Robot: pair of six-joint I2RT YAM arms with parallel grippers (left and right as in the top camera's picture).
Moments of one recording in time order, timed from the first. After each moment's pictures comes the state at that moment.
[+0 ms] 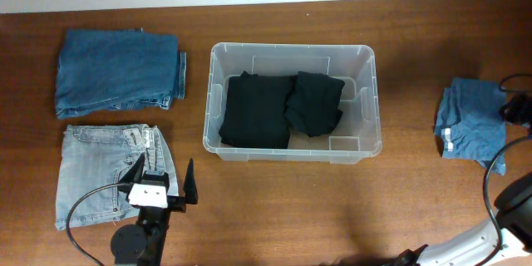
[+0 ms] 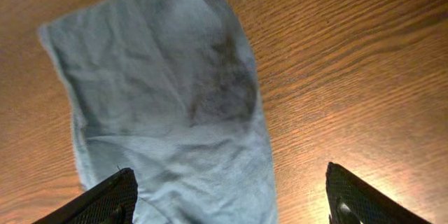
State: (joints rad) left arm -0.04 0.02 0.01 -0.07 0.08 0.05; right arm -0.87 2.00 1.58 -0.80 -0.30 -0.36
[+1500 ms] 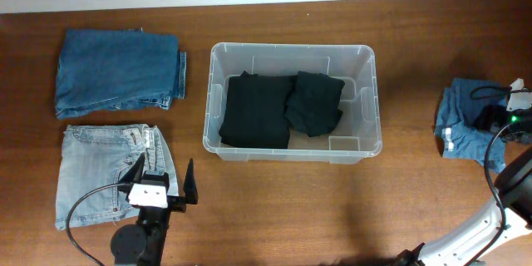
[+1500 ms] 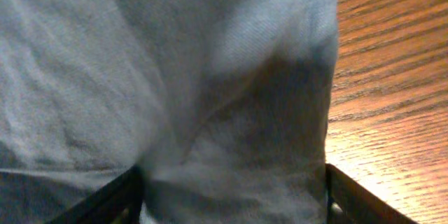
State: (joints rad) left arm -0.04 0.02 0.01 -0.07 0.08 0.05; right arm -0.80 2.17 1.56 -0.74 -0.23 -0.45
